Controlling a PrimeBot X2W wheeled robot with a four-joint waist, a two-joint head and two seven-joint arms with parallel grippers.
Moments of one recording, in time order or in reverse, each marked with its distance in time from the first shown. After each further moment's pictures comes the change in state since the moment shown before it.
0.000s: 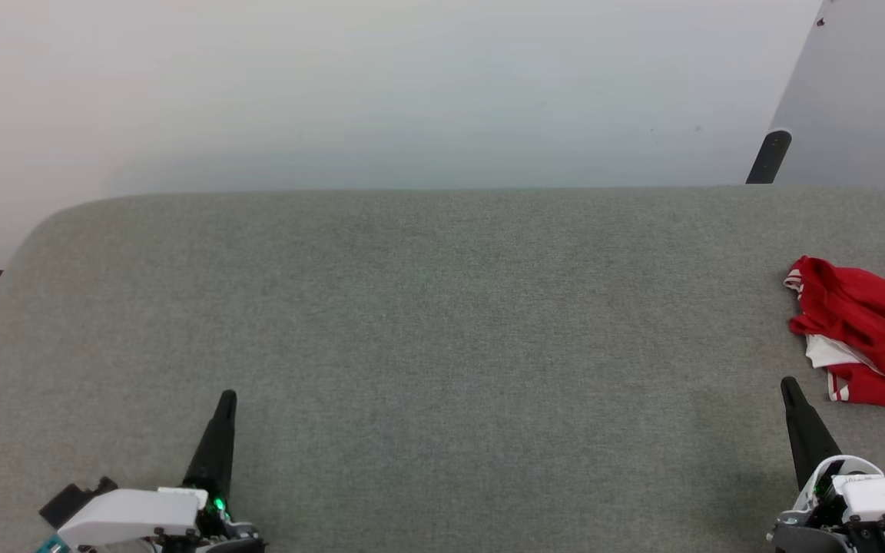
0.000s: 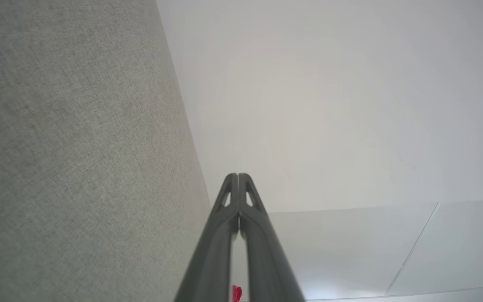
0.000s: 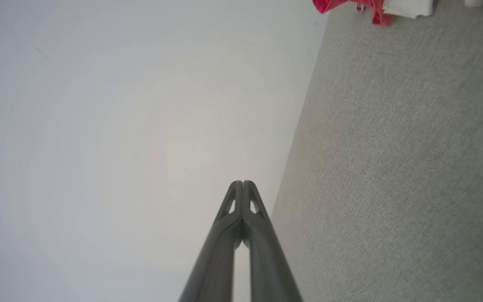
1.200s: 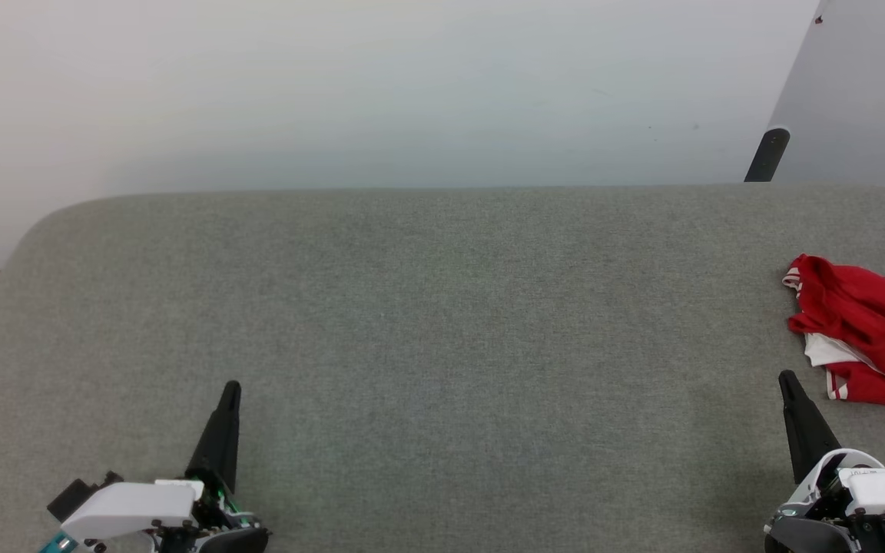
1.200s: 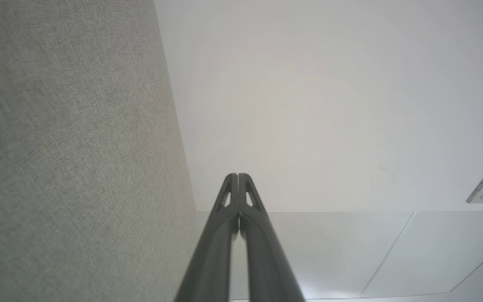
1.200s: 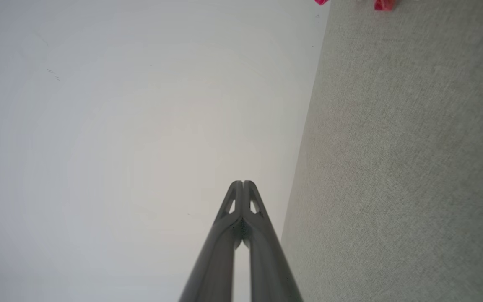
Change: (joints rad) left arm -0.023 -0.013 0.008 0.011 -0.083 0.000 0.029; right arm -0.020 0.003 -0.002 0.018 0.095 0.000 0.013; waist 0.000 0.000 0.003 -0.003
